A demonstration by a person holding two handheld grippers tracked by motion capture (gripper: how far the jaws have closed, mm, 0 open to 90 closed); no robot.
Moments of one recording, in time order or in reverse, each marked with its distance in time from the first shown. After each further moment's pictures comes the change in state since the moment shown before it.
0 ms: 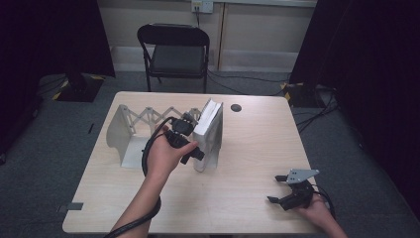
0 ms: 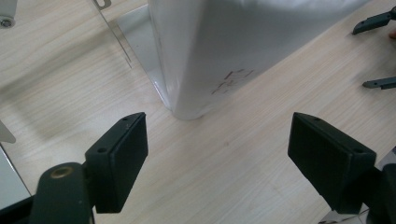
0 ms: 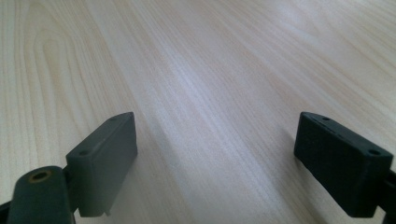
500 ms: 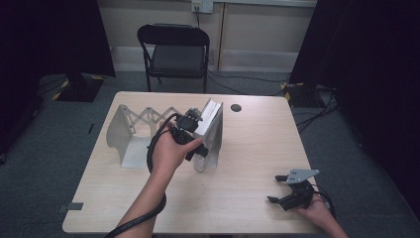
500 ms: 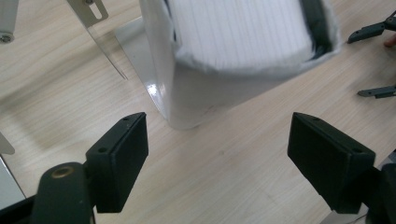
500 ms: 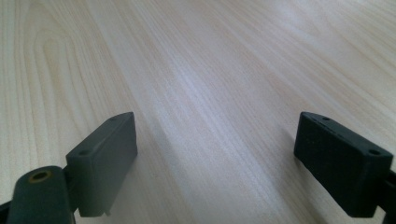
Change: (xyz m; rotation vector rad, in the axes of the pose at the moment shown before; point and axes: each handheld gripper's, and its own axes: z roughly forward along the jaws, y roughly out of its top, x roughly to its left) left arm -0.007 0.012 0.000 -0.002 0.005 -0.002; right arm 0.000 0.000 0.000 0.000 0.001 0.000
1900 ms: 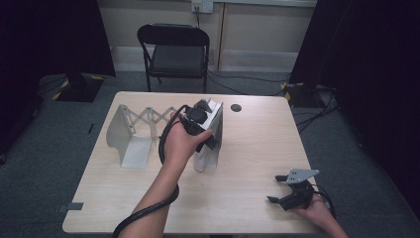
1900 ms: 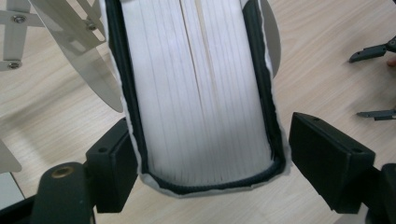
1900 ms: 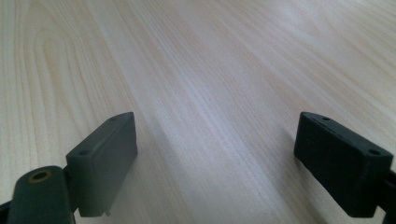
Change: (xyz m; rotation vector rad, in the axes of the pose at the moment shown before) left arm -0.012 0.032 0.003 0.018 0.032 -0.015; right arm 0.000 0.000 0.000 0.000 -0.001 0.001
